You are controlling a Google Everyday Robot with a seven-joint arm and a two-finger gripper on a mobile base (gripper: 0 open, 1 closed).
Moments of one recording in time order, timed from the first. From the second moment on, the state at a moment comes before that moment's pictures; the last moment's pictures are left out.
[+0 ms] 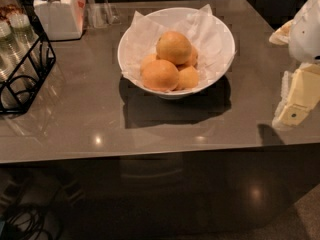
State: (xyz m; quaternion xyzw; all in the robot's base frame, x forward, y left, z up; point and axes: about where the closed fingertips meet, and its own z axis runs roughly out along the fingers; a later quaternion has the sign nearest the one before) arm 0.438 -0.217 0.976 -0.60 0.78 -0.03 0.16
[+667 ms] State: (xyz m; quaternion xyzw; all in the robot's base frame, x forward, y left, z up) arm 0.445 -0.210 0.977 -0.61 0.78 -0.02 0.17
